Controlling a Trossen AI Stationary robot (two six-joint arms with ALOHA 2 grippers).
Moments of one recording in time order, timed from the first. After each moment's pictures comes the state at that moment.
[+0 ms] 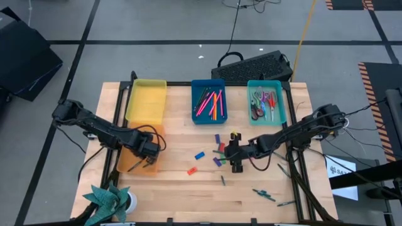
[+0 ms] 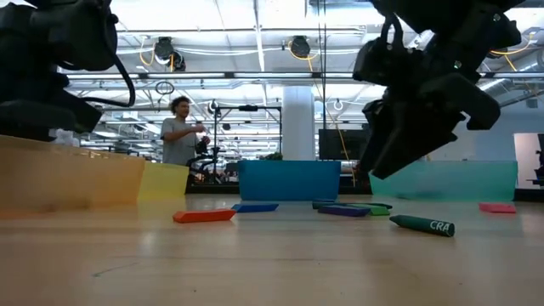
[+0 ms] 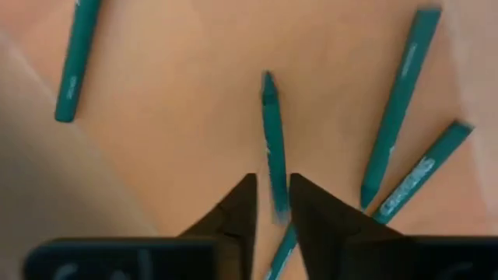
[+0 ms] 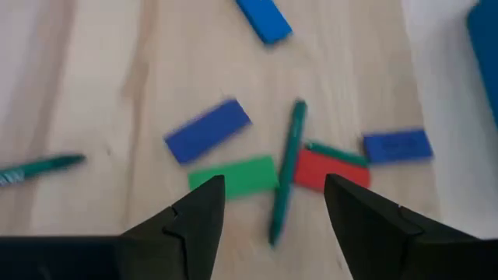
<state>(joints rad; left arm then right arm) -0.29 1.31 0.63 -0.97 0.06 -1.29 0.29 1.55 0.73 -0.15 0.26 0.17</state>
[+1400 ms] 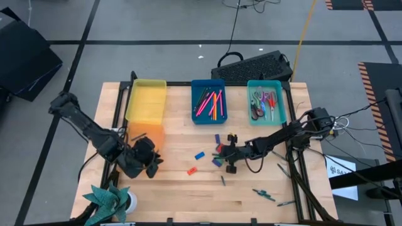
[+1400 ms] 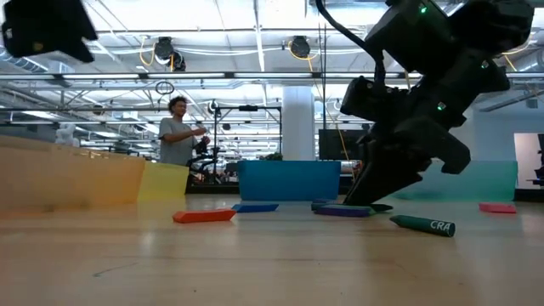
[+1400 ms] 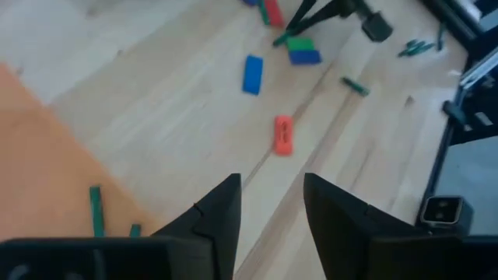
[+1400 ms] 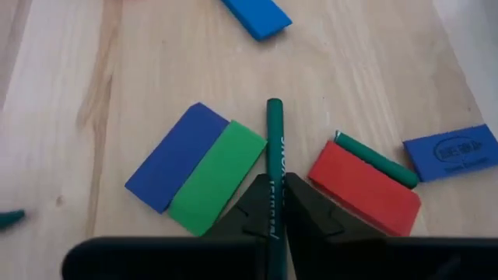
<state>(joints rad) -0.66 1.14 0.87 -0.73 -0.50 -1.29 0.28 1.74 0.60 0.13 0.22 0.26</state>
